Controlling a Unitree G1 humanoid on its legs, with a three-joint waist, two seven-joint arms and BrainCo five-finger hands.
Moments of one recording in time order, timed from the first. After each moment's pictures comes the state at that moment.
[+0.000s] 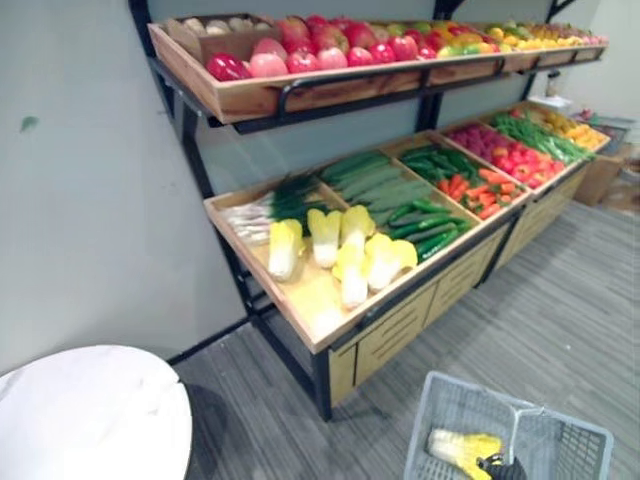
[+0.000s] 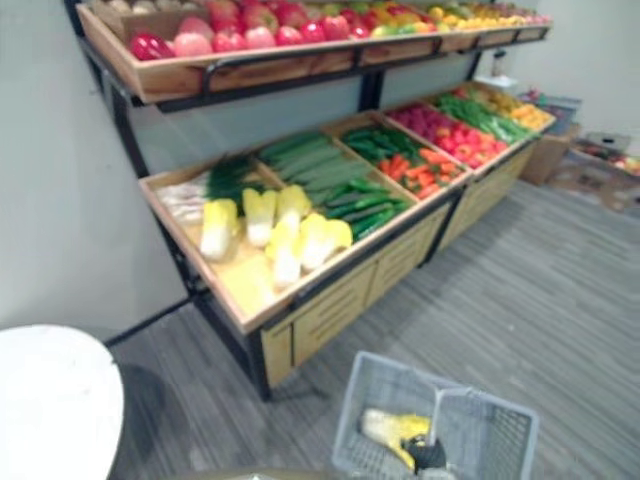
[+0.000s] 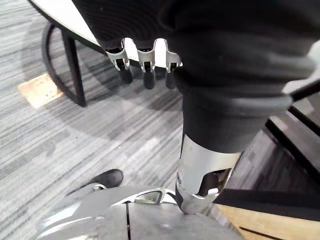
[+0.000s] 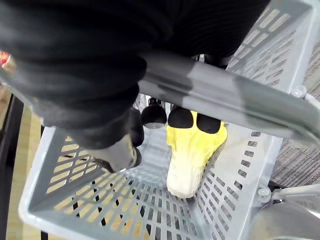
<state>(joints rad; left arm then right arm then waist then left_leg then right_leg) 0.24 0.11 0.32 1.04 0.37 -0.07 0.22 0.16 -0.06 -0.32 0.96 -0.27 -0.15 -0.13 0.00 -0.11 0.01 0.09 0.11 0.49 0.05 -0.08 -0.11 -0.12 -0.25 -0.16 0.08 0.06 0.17</state>
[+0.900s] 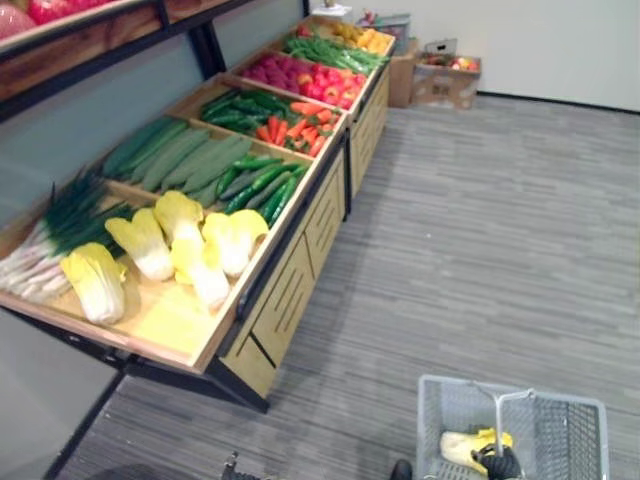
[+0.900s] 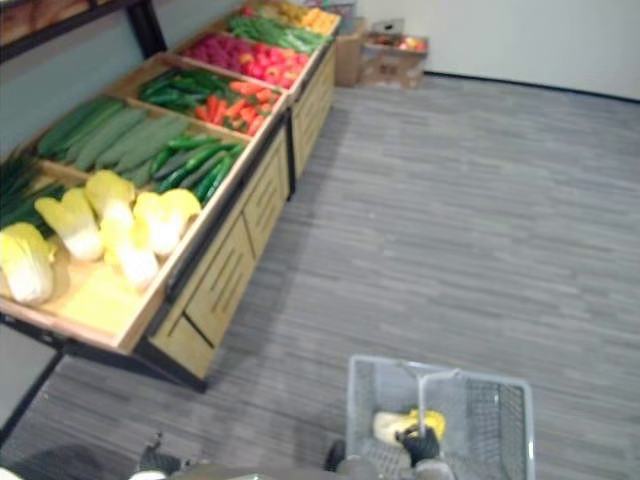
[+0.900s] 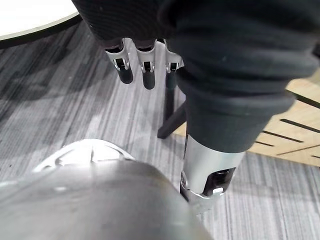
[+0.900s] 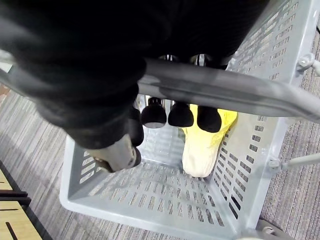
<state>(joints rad) 0.14 0.06 0.27 1.02 0.37 -0.09 0.27 0.14 -0.15 -0.15 0.98 -0.23 -0.15 -0.17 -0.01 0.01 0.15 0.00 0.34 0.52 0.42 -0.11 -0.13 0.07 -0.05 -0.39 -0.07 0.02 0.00</state>
